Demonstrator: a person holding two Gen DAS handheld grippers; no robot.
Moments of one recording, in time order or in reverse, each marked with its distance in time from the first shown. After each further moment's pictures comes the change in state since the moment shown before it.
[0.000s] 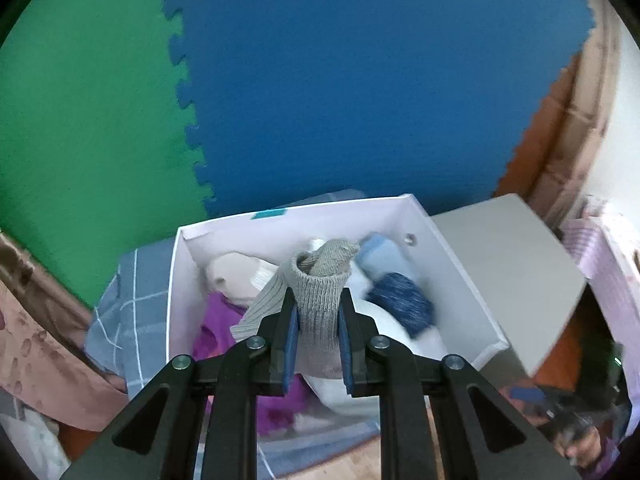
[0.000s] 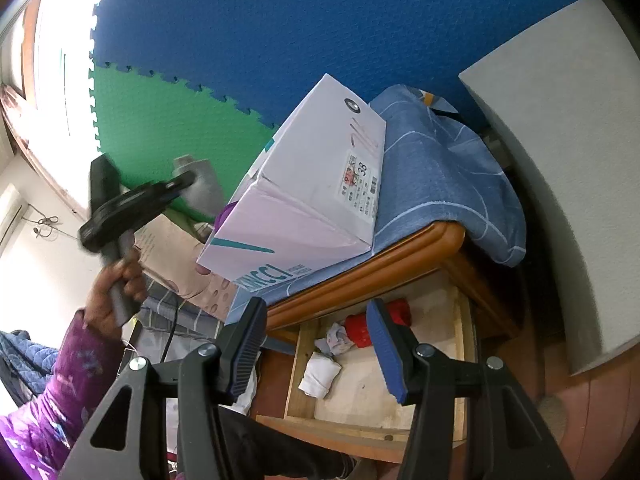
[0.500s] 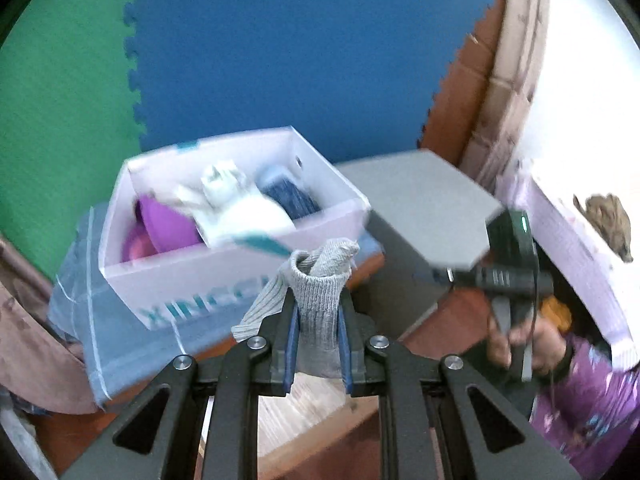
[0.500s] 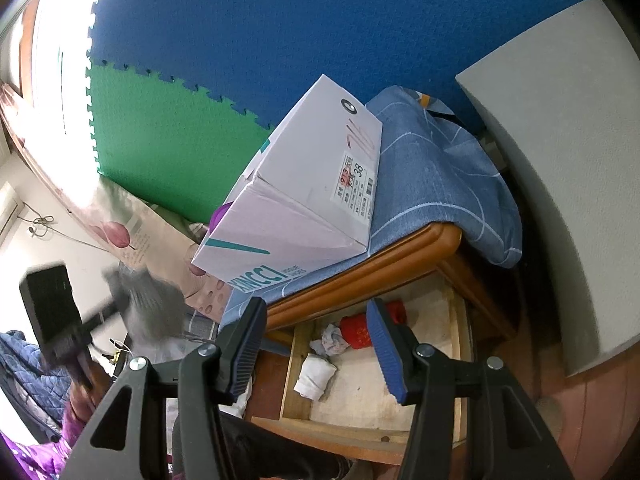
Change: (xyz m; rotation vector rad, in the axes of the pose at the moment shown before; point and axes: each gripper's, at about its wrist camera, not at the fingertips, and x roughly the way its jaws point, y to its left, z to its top) left arm -0.099 -0.059 -0.121 0.102 -0.026 -0.203; right arm 0.001 0.001 0.001 -0.001 -0.007 -0.019
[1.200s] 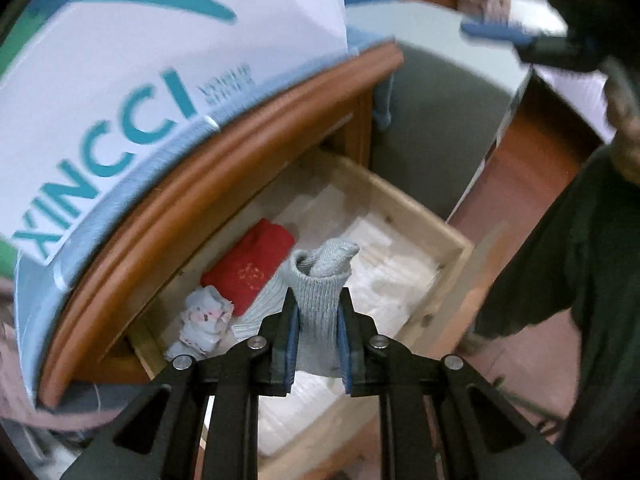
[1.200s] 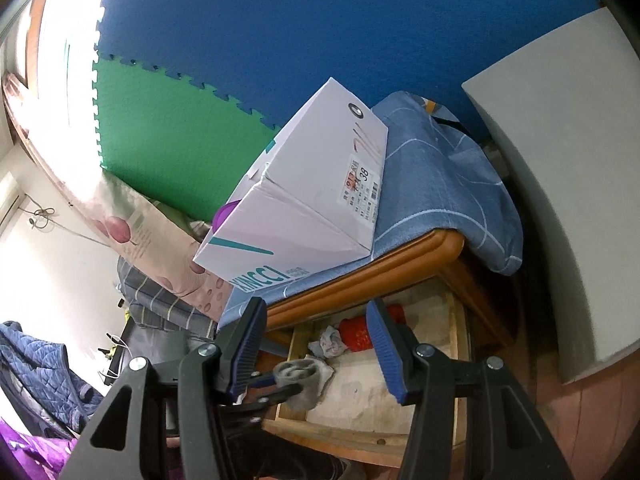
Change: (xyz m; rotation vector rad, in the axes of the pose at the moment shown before) left arm 0.119 -0.013 -0.136 0.262 0.309 0.074; right arm -0.002 0.005 0.000 -0.030 -0.006 -0.006
